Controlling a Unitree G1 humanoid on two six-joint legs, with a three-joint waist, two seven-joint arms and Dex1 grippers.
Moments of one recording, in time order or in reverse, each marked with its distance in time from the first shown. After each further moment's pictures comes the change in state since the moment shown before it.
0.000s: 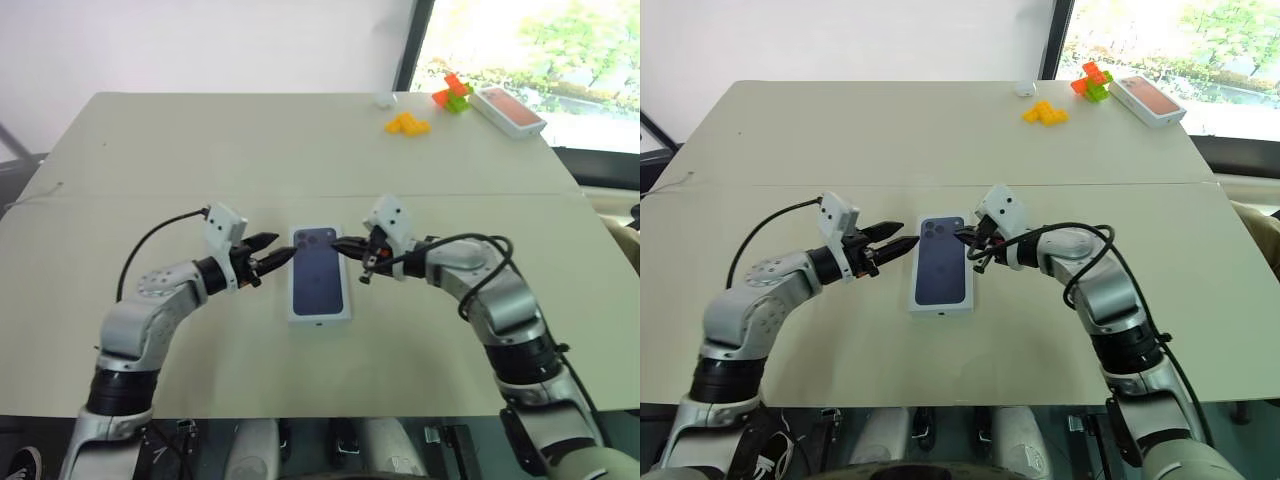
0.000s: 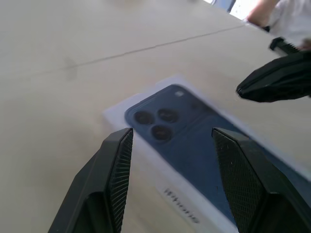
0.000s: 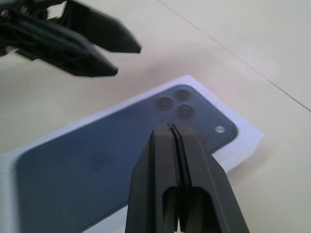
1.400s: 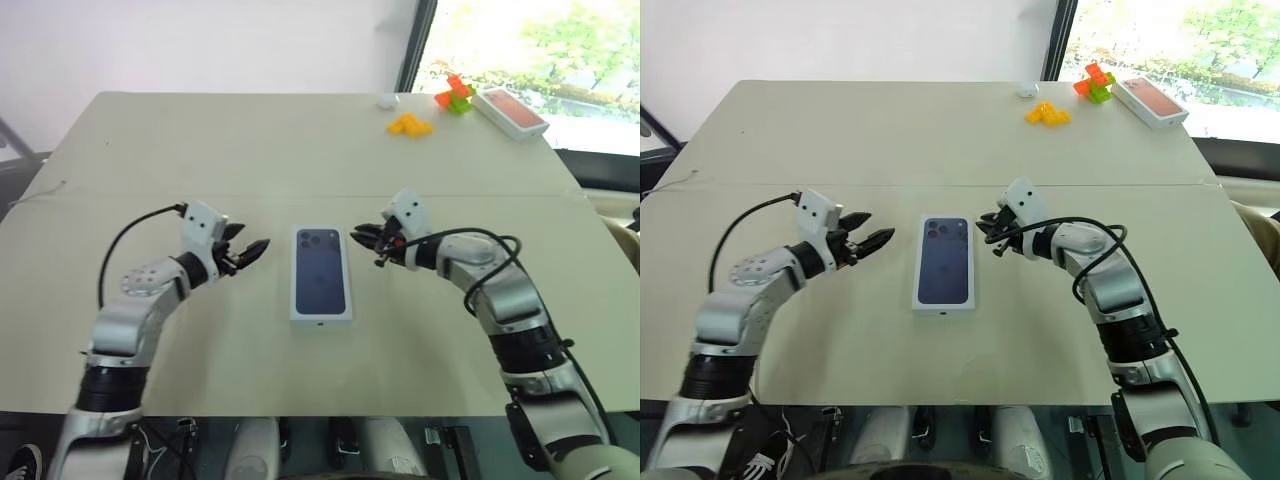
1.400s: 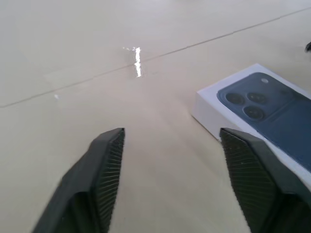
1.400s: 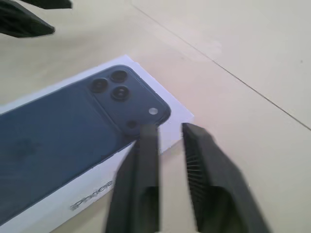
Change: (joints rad) left arm 0.010 0.090 0.039 0.155 0.187 -0.159 0.041; right arm 0.000 -0.037 -0.063 0.205 -0.036 -0.208 -0.018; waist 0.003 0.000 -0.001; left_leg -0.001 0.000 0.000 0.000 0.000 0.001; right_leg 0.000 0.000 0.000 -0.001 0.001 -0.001
